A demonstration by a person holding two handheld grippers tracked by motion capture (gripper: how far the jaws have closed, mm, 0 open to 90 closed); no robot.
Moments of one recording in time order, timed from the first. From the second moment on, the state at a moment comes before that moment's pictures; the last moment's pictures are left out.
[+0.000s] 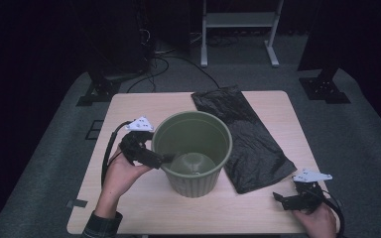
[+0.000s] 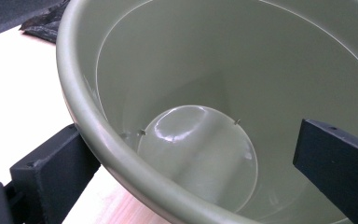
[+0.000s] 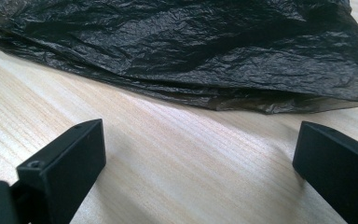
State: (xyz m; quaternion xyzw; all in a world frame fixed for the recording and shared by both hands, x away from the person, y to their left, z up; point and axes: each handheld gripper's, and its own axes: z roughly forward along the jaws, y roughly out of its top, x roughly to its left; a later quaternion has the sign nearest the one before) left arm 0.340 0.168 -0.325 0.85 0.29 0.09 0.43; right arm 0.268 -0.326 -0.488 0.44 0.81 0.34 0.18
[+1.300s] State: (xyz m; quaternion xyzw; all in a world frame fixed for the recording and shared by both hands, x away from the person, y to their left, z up) left arm 0.278 0.240 -0.325 0.82 0.31 0.16 0.45; right arm 0.268 -0.326 -0.489 0.44 0.81 0.34 0.18
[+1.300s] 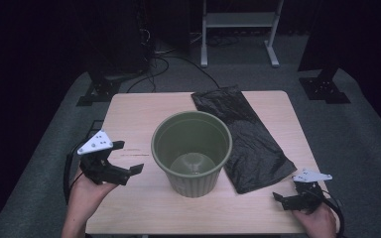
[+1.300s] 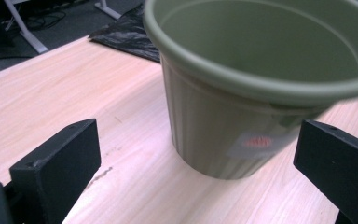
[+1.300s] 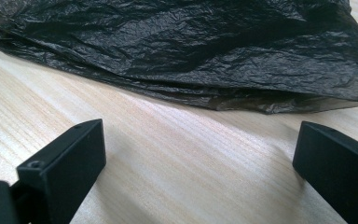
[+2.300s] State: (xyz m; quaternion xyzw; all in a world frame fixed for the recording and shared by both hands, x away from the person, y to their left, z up) left arm 0.270 0.223 -0.472 0.85 0.32 0.15 0.40; right arm 0.268 -0.326 -0.488 0.44 0.81 0.34 0.18
